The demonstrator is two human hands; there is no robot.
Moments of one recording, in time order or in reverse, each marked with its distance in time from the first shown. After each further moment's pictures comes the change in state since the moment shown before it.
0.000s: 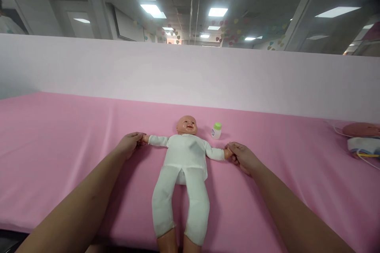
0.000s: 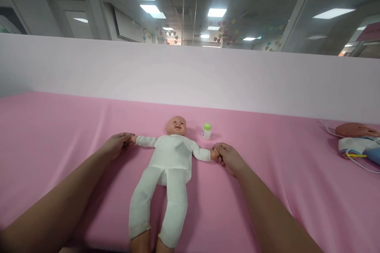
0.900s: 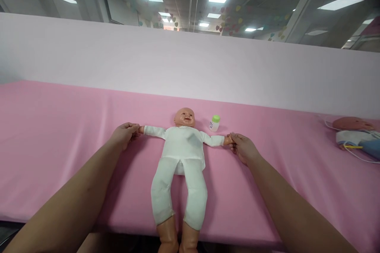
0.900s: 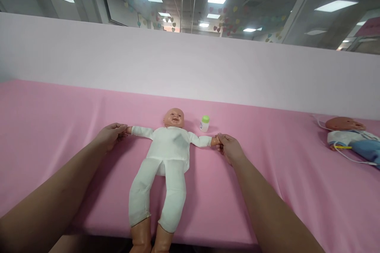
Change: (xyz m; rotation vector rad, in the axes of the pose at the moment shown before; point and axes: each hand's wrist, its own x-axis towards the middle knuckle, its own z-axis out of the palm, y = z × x) left_hand 0.001 0.003 -0.002 -0.014 0.093 0.017; right_hand 0.003 -0.004 -0.006 0.127 0.215 -0.027
